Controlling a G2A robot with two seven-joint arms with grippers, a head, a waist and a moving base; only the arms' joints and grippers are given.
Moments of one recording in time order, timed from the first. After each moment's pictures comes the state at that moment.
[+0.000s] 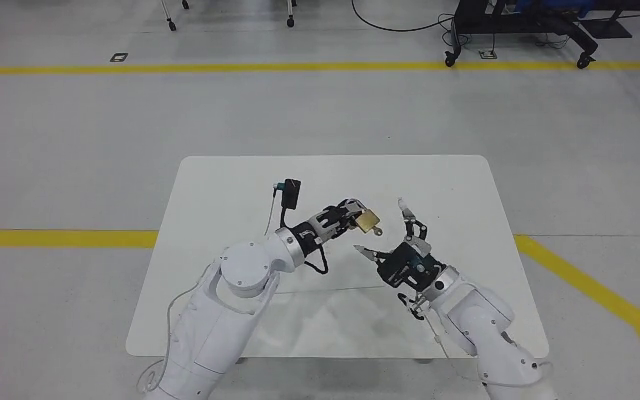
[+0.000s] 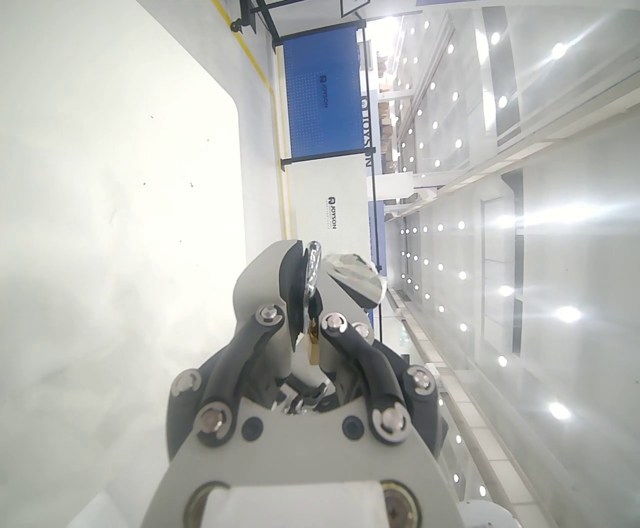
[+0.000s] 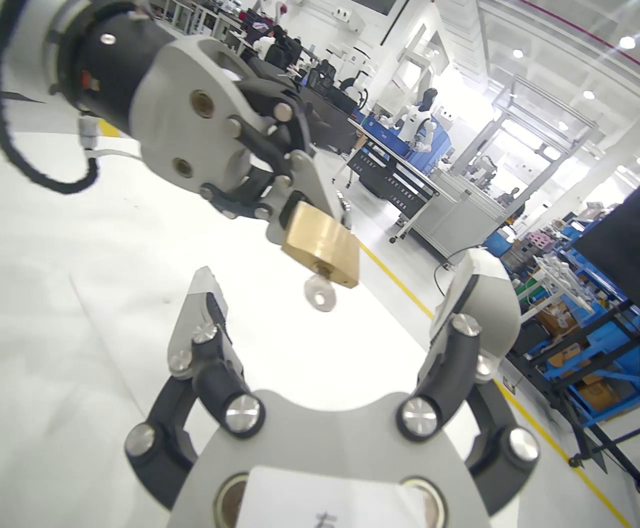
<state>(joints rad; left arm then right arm) 0.97 -1.48 -1.10 -1.52 -0.07 0.19 -0.54 -1.33 -1.09 1.29 -1.80 -1.73 -0.27 -0.18</state>
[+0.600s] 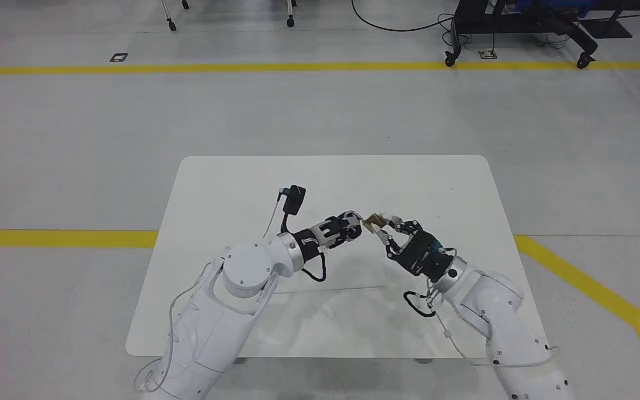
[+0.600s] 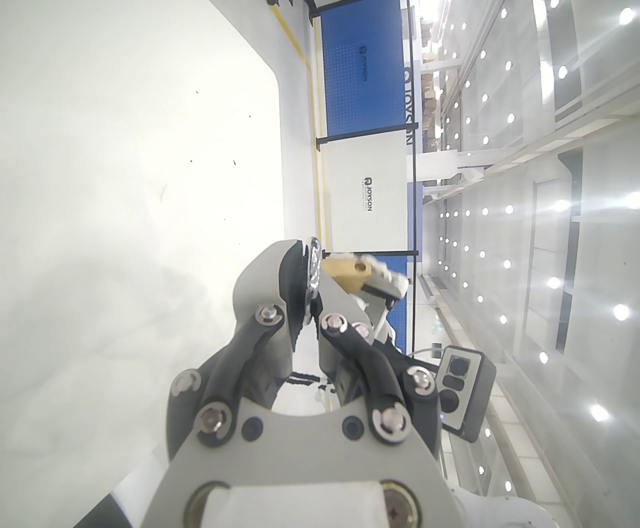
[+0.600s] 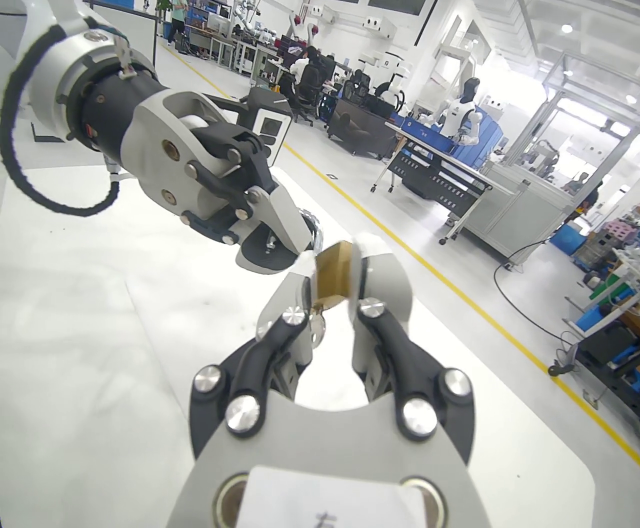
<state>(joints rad) 0.96 -1.46 -1.08 -1.50 0.01 0.21 -0.63 -1.26 -1.09 1.35 -1.69 -1.51 -0.54 -0.21</state>
